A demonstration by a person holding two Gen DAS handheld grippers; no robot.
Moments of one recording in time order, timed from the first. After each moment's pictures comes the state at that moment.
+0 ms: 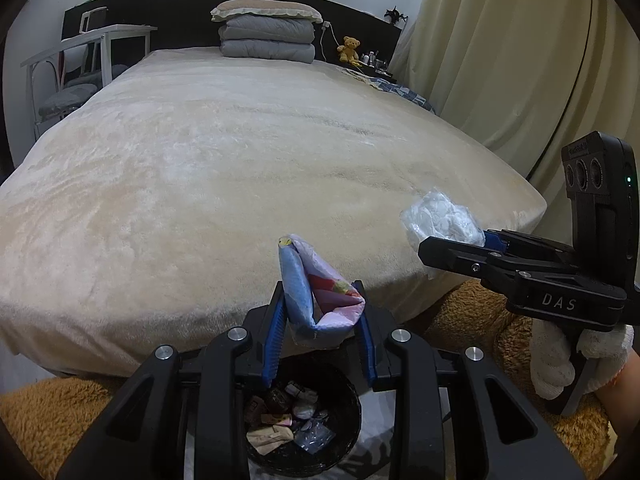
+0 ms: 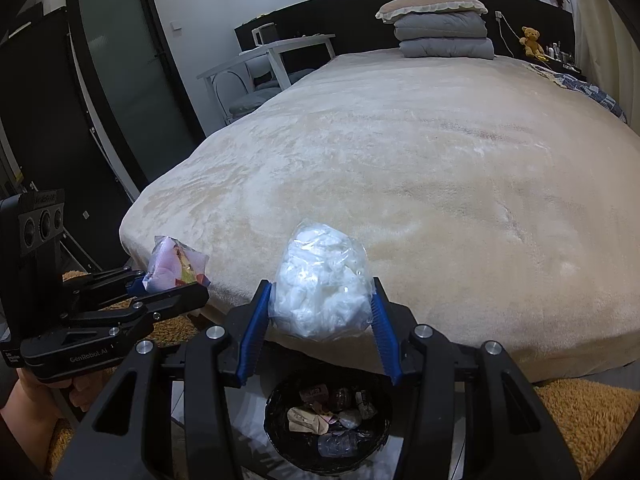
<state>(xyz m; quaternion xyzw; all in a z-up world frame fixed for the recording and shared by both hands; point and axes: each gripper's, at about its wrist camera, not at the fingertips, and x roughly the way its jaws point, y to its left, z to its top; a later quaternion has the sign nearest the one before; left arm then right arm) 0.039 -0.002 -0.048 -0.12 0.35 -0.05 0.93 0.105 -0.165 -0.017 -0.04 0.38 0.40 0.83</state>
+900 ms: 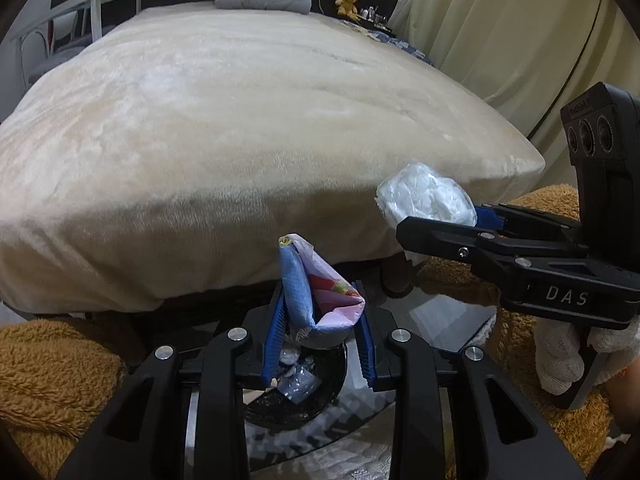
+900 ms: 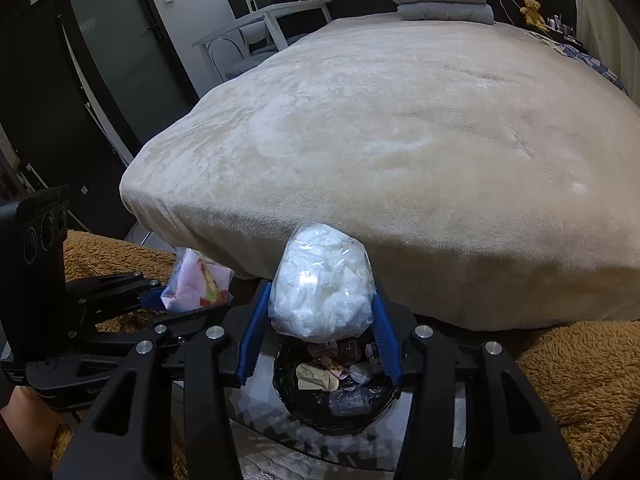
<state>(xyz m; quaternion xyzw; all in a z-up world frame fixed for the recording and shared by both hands) 0.022 -0.028 -0.097 -0.13 0.44 -0.06 0.89 0.074 -0.168 -0.054 -0.06 0.45 0.38 0.80</state>
